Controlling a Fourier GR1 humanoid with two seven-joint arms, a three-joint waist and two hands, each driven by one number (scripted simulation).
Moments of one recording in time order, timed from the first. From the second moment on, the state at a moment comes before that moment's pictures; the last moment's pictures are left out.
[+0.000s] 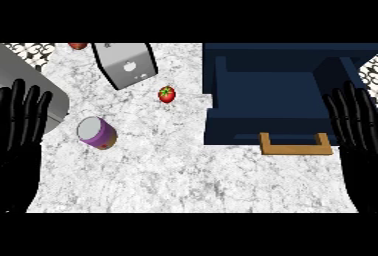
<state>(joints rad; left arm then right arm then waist) 0.01 0.10 0.03 -2.10 0.01 0.00 -0.01 0.01 -0.14 0.05 -2.10 -0.01 -0.01 0.04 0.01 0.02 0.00</state>
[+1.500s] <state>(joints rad) 0.12 0.25 0.36 -2.14 0.32 -0.14 0.40 0.33 -0.12 -0.27 -2.11 -0.20 0.11 0.05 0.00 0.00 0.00</state>
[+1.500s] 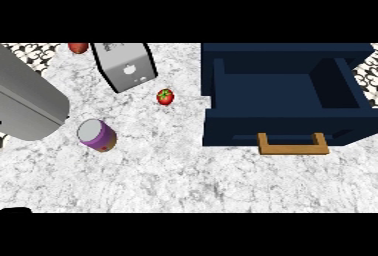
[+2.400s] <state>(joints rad) -0.04 0.20 0.37 -1.94 0.43 -0.06 0.49 0.41 -0.13 -0.45 -2.13 -0.35 0.29 0.04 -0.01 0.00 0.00</state>
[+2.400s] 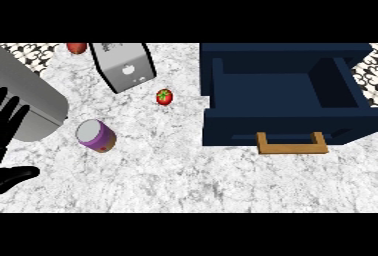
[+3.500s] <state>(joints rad) -0.13 0.14 0.30 -1.45 0.24 -0.05 0.13 0.41 -0.11 -0.61 -2.15 -0.44 0.41 0.13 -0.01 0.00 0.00</state>
